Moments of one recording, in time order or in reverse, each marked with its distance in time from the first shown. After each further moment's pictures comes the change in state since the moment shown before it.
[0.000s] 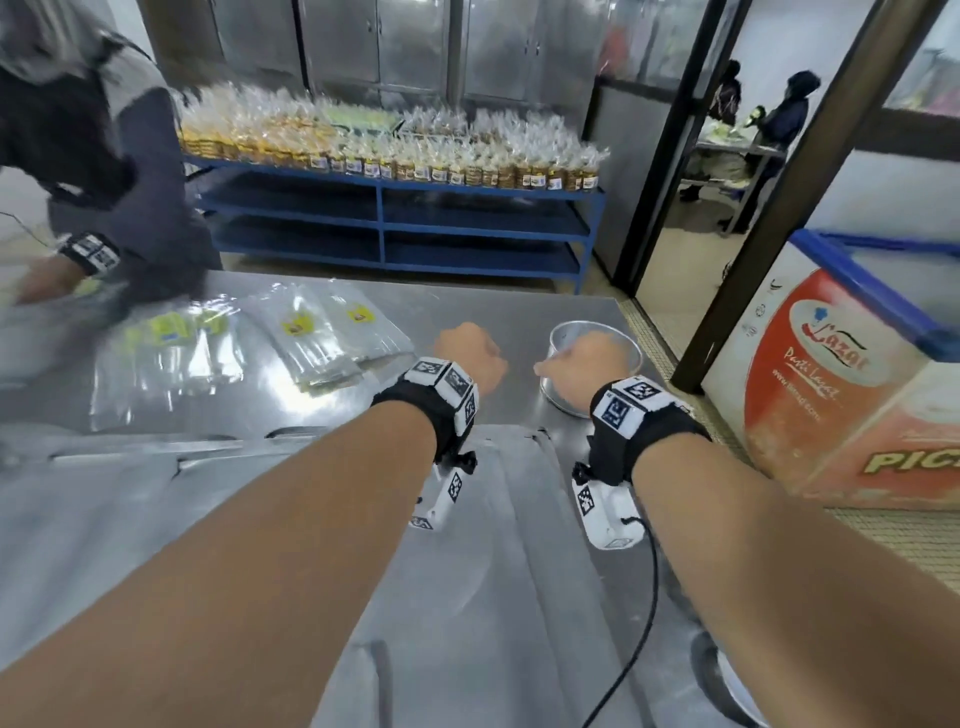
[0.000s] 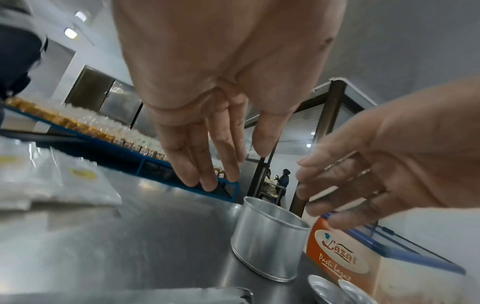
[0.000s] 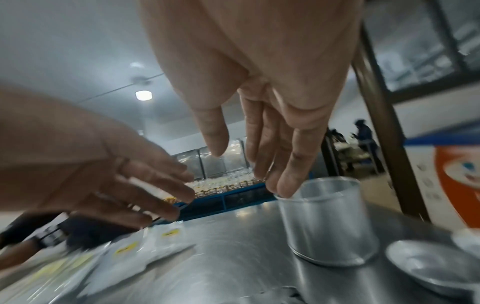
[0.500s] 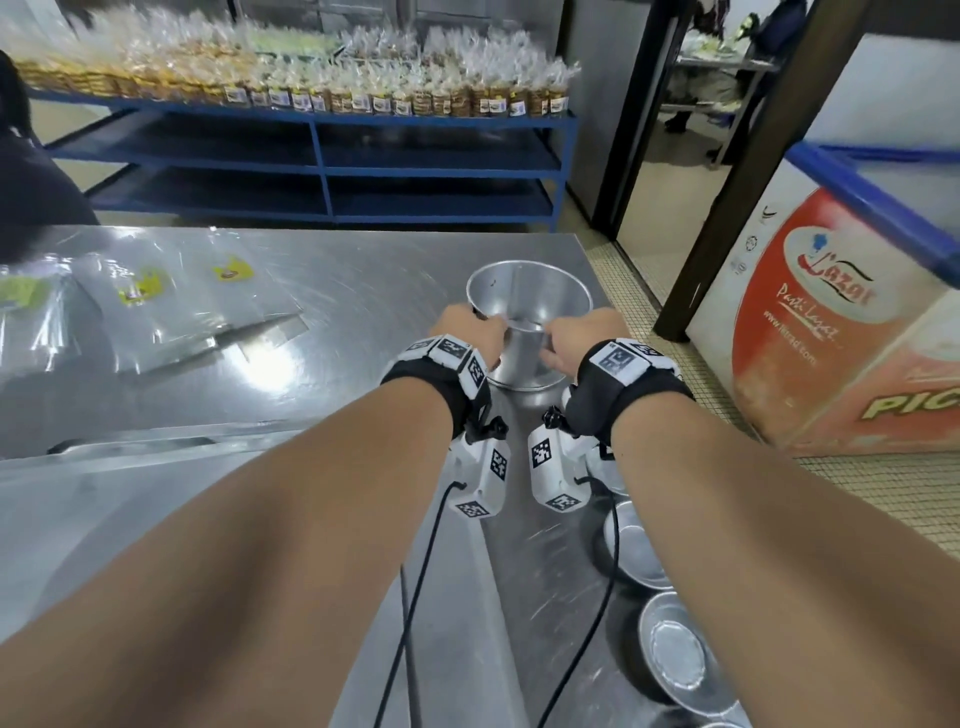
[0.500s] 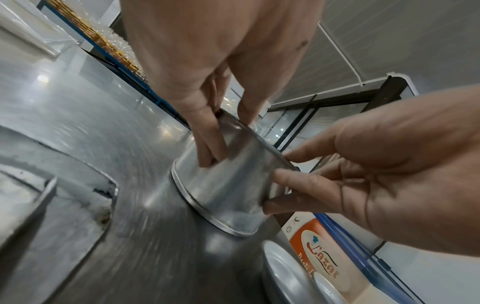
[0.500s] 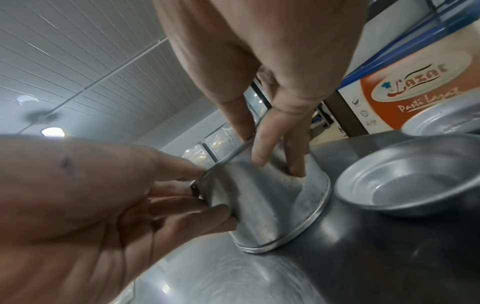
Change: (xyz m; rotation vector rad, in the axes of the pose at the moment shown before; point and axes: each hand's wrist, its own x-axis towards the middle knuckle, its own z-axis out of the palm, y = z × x) left_hand 0.137 0.032 0.194 -0.596 0.008 -0.246; right_hand 0.159 0.155 0.025 0.404 0.078 0.277
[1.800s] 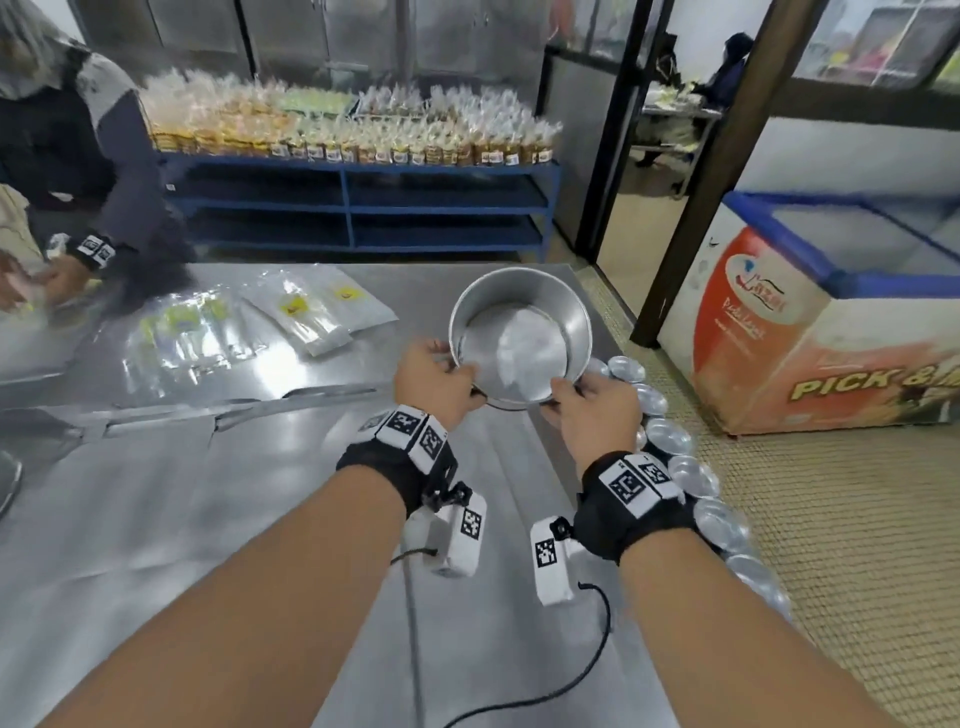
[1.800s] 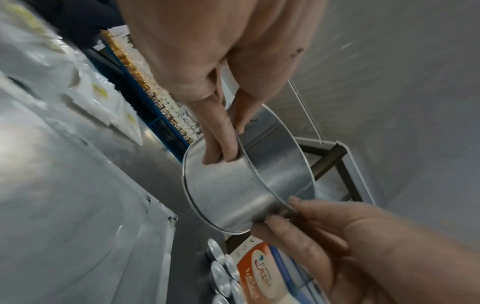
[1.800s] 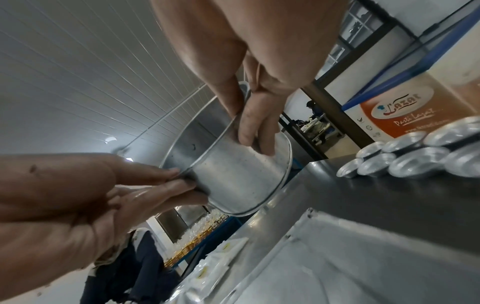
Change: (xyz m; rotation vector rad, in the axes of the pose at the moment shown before) left_hand -0.307 0.025 -0.209 -0.376 0.020 0.077; right_hand -0.351 -0.011 -0.034 0.342 0.167 -0.251
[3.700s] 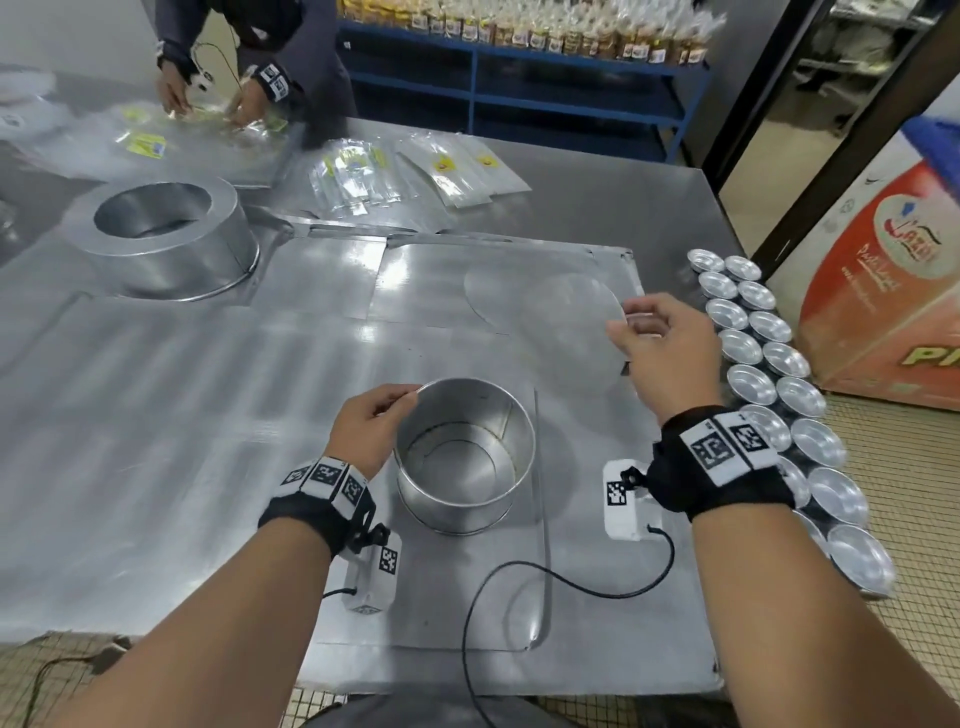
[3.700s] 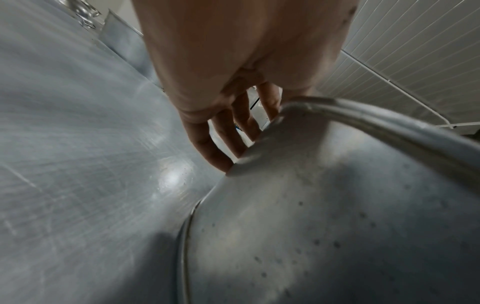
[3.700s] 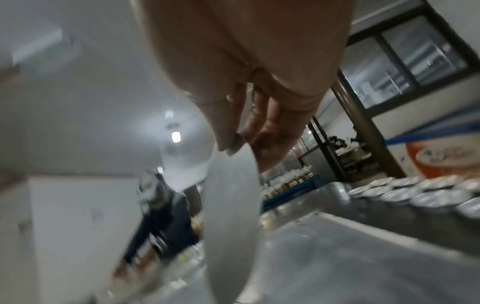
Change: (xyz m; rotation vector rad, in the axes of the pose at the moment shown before) left_hand -0.249 -0.121 -0.278 0.295 0.142 0.006; right_hand -0.235 -0.045 -0.026 -0.167 -0.256 -0.131
